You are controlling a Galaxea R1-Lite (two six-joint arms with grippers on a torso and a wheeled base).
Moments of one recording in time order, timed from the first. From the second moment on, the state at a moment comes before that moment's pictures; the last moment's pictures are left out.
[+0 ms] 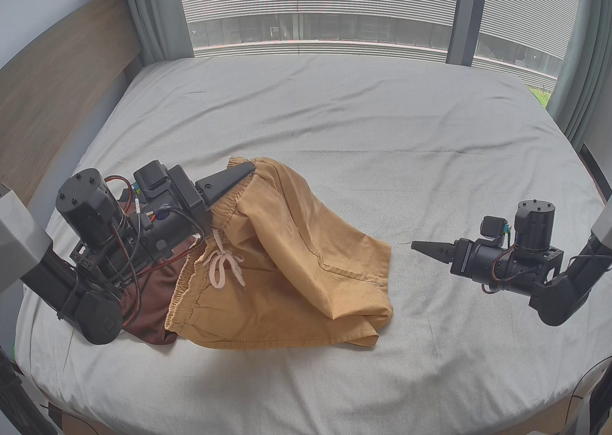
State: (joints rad) left arm -0.35 1.91 -0.62 -1.55 -0.53 -1.09; right arm 0.25 1.94 -0.55 -1.04 0.40 0.49
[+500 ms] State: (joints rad) left arm -0.35 1.92 -0.62 -1.55 -0.53 -1.09; right arm 0.27 2.16 -0.59 -1.18 0.40 0.61
